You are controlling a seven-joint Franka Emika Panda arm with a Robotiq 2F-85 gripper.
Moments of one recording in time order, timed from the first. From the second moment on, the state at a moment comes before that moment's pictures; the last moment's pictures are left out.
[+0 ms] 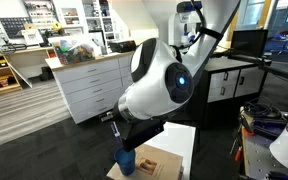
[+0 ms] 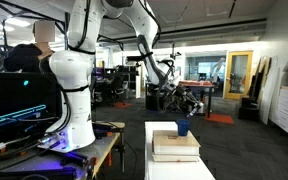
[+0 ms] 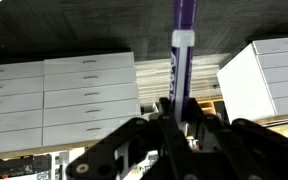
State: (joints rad) arm 0.24 0.26 0.21 -2.29 -1.96 2.54 2.60
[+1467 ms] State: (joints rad) arm -0.23 0.38 0.73 -2.32 -1.98 2.36 2.60
